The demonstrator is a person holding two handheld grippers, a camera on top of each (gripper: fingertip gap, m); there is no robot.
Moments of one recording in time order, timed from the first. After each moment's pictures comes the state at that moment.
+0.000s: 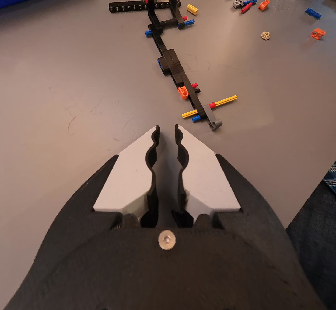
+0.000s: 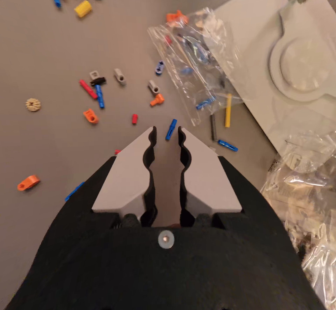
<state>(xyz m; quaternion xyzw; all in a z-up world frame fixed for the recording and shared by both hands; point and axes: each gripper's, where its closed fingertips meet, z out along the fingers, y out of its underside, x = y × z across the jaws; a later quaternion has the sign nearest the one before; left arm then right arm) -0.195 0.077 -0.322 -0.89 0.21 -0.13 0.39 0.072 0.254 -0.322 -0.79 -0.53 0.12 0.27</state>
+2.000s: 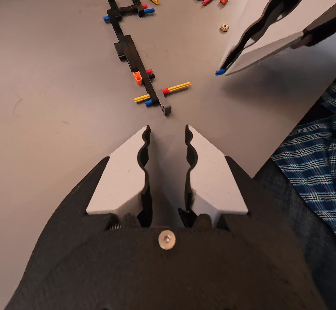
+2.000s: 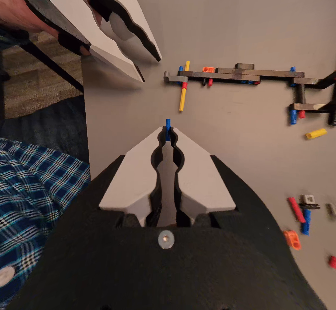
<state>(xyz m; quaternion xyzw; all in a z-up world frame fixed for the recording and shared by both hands) -0.156 0.035 -0.320 -0.89 0.21 -0.15 0.39 -0.080 0.056 -0.304 -0.65 -0.65 0.31 0.22</state>
